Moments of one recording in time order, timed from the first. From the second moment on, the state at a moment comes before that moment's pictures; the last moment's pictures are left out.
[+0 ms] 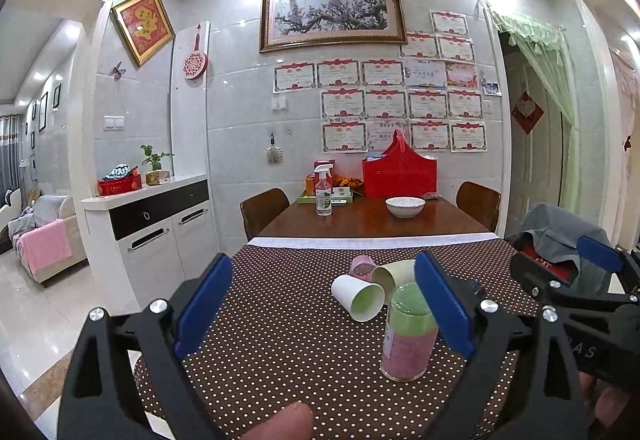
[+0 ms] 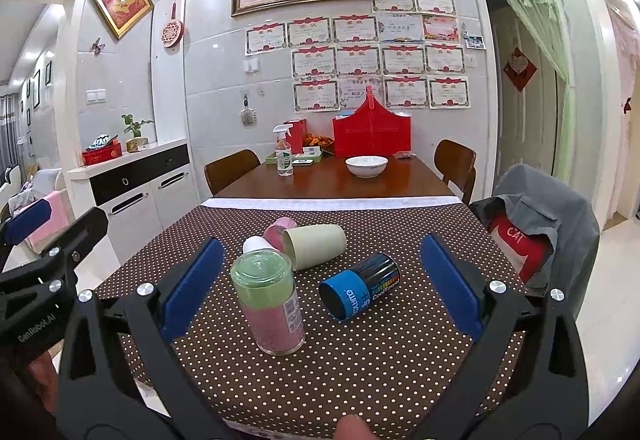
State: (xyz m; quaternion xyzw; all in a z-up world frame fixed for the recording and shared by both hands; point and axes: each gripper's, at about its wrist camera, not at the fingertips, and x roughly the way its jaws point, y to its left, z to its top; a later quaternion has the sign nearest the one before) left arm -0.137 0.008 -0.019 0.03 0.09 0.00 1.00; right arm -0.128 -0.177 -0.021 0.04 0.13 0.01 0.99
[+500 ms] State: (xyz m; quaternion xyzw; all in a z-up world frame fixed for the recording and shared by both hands) left arm -0.136 0.012 -0.019 0.02 0.09 0.00 1.00; right arm -0.125 -0.174 -0.023 0.04 0.14 0.01 0.99
